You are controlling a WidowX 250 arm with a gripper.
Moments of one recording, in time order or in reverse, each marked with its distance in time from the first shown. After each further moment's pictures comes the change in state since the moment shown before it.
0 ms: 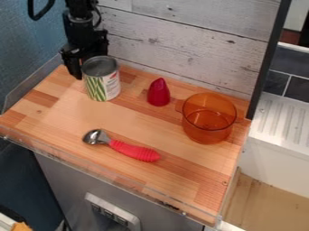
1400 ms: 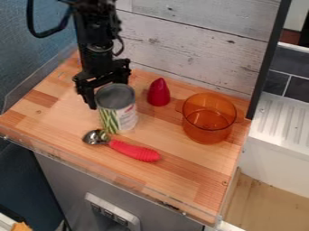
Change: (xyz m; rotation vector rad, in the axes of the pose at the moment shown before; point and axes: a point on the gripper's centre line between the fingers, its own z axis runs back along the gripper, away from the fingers) arm -0.087 0.020 0.008 -0.007 0.006 -0.199
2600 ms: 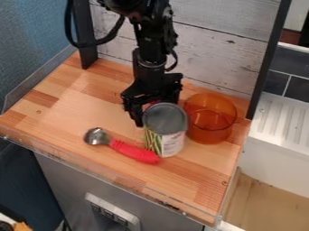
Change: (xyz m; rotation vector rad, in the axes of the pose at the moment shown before) arm -0.086 -0.036 0.017 -0.058 0.061 -0.114
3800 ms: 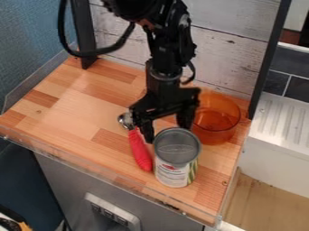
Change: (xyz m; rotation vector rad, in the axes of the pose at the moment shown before) arm -0.040 0.004 0.021 -0.025 0.009 -0.073
